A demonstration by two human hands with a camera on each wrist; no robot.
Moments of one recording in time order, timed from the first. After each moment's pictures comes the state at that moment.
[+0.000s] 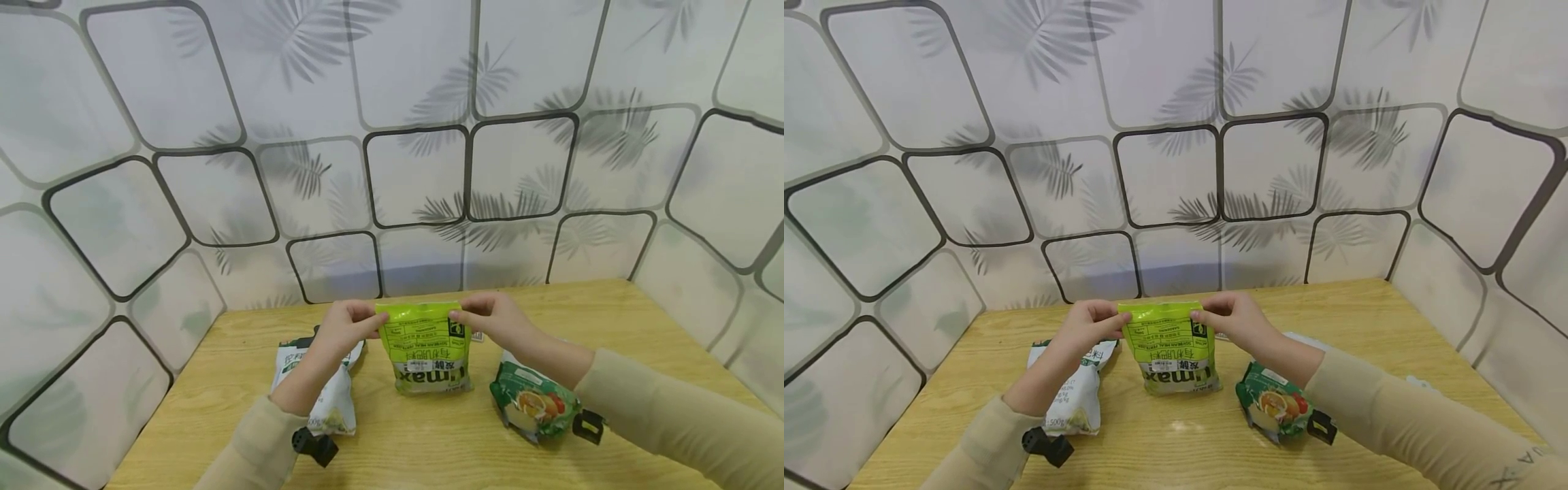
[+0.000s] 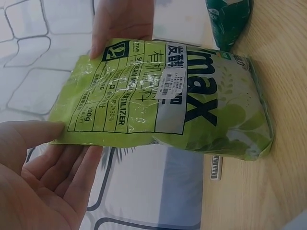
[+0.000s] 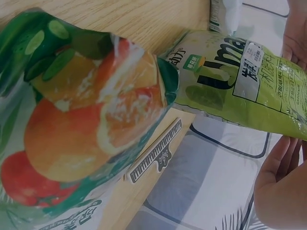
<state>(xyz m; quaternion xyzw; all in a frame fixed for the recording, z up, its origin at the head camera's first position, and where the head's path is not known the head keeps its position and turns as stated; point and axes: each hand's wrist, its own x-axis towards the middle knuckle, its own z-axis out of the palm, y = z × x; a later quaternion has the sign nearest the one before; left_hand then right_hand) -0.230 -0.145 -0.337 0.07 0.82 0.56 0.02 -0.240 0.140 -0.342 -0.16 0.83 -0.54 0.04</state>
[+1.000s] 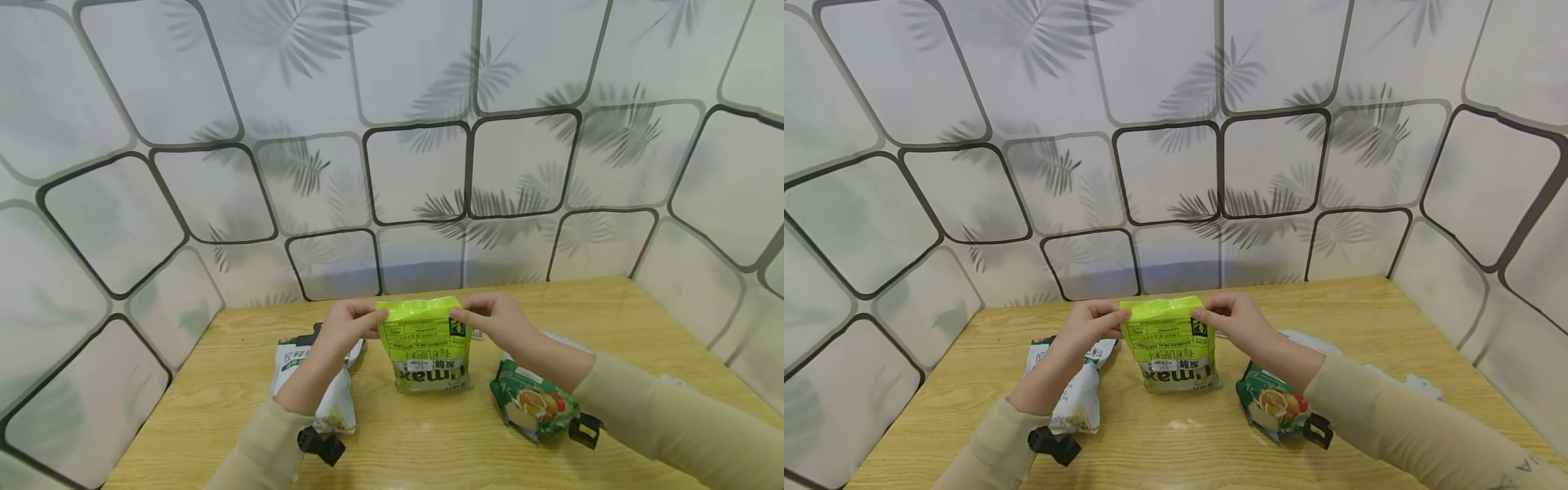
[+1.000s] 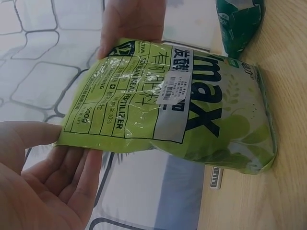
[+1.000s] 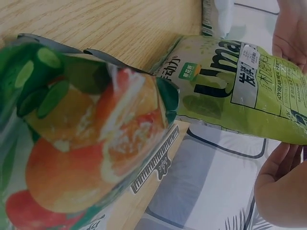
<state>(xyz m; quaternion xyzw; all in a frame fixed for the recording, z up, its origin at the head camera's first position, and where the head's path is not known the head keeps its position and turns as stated) -0.234 -0.140 -0.343 0.01 0.80 0.59 0.02 -0.245 0.138 -0.349 -0.16 0.82 -0.55 0.04</state>
